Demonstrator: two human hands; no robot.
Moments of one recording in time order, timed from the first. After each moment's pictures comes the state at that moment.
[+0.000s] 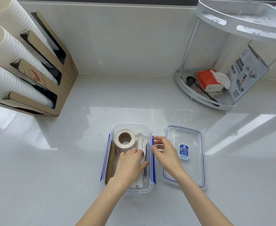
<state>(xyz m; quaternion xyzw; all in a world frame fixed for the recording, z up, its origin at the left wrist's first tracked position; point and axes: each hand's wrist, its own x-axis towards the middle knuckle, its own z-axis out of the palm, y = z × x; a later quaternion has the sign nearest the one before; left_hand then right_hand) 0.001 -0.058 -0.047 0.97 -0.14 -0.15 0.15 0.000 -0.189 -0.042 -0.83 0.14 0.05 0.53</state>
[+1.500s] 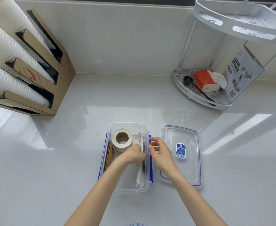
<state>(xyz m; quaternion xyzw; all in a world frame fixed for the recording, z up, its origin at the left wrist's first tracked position) 0.037 -0.079 -0.034 0.88 -0.03 -0.39 0.28 -0.002 -0.186 -0.045 -0.83 0.14 0.08 0.54</state>
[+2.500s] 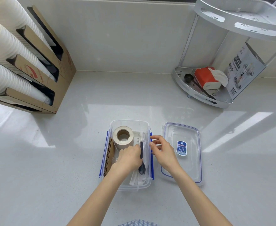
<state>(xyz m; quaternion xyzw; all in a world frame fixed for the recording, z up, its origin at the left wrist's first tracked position) 0.017 -0.067 -0.038 0.95 -0.11 -0.28 0.12 -0.004 -0.188 -0.042 -0.82 0.15 0.09 0.55</state>
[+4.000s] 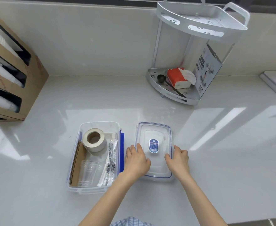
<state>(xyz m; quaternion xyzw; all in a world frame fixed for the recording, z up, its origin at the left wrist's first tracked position) -0.016 -0.172 -0.057 0.93 -0.08 -0.29 0.20 -0.048 -0.301 -0.059 -0.88 0.32 0.10 0.34</state>
